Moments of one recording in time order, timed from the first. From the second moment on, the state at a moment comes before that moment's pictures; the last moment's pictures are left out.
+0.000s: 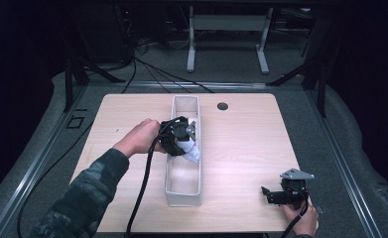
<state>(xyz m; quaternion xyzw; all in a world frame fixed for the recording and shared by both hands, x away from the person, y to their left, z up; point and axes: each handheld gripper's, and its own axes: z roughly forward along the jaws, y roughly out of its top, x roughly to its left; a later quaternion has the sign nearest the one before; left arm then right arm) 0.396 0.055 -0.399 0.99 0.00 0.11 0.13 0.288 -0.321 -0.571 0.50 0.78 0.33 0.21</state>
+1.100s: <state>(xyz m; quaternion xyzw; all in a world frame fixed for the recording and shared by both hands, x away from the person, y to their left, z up) 0.405 0.043 -0.452 0.99 0.01 0.06 0.10 0.288 -0.321 -0.571 0.50 0.78 0.33 0.21</state>
